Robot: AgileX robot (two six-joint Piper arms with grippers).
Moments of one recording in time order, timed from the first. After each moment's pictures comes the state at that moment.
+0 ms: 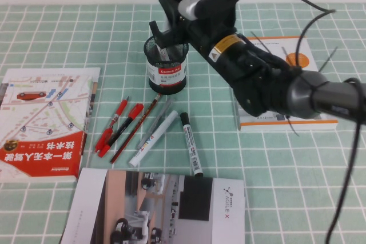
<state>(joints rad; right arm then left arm) 0.59 2.11 -1.47 -0.14 -0.80 0.13 0.01 -0.01 0.02 -0.01 0.38 0.02</state>
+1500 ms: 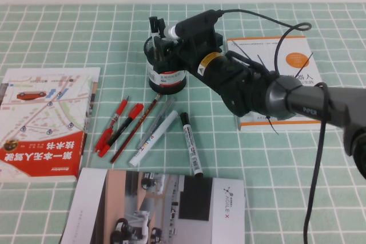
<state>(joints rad) 0.59 2.27 -1.63 -0.13 -0.45 0.14 0.01 -0.01 0.02 -0.01 0.38 0.02</state>
